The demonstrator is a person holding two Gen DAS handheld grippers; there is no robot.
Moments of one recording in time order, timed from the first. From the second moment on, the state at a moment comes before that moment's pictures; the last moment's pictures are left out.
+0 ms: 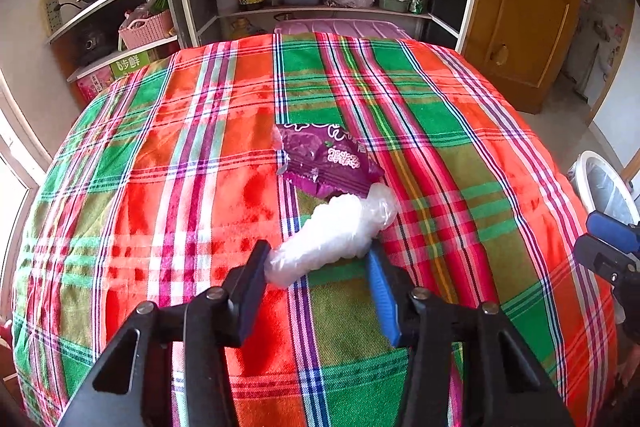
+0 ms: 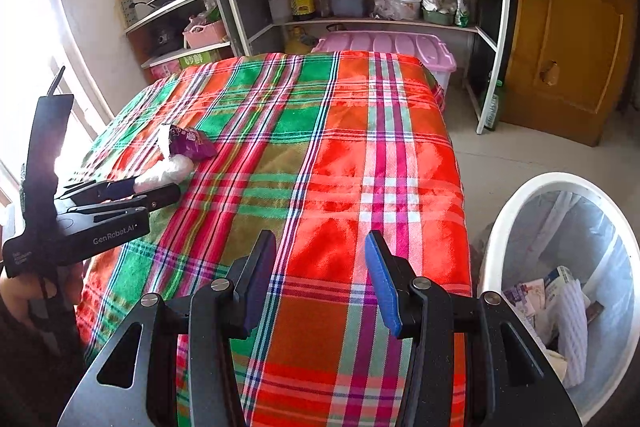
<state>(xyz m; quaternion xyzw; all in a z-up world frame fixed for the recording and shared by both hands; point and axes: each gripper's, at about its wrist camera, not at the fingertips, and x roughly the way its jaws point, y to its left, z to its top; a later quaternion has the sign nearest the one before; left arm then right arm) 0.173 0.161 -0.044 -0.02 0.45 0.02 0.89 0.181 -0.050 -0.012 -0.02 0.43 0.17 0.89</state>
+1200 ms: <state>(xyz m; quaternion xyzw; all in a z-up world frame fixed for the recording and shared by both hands) 0.185 0.170 -0.043 -0.03 0.45 -0.03 0.89 0.196 -0.002 -0.016 -0.01 0.43 0.21 0.88</state>
